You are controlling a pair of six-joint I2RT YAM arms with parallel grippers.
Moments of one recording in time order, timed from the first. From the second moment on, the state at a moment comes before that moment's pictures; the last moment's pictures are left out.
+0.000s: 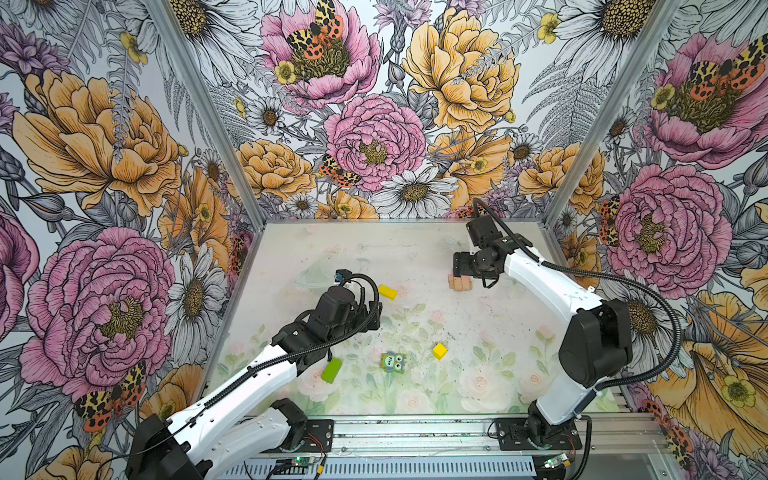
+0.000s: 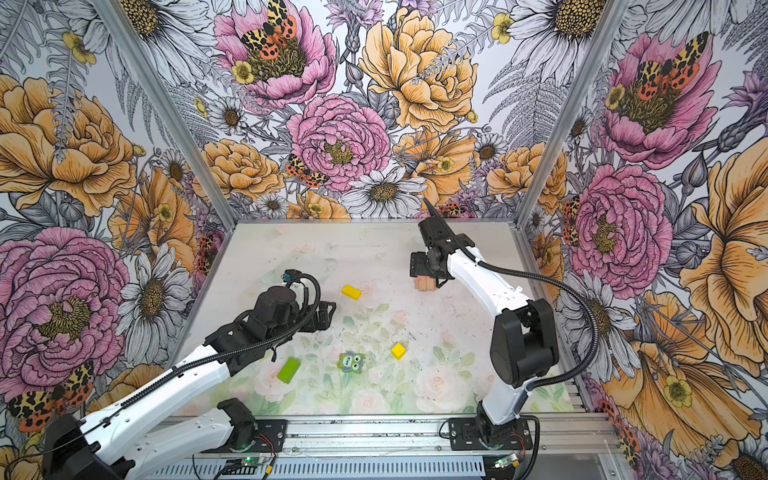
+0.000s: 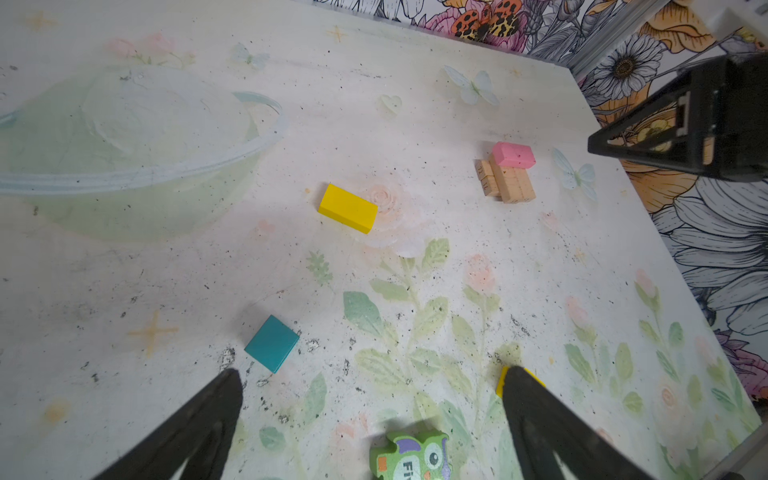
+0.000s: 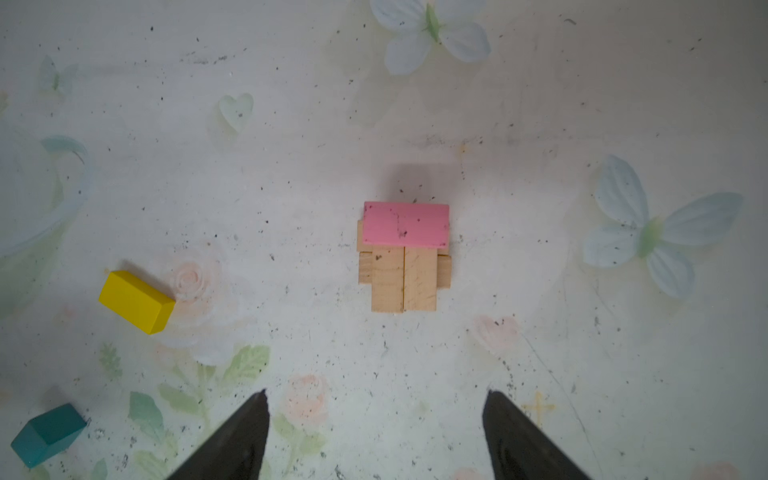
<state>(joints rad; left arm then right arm) -0.68 0.95 0.72 -0.41 -0.16 -0.55 0.37 1.68 1.45 -0.88 0.04 0.39</state>
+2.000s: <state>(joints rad) -0.78 0.55 0.59 -0.61 -0.33 -0.66 0.77 2.16 1.83 -0.86 0.16 0.84</state>
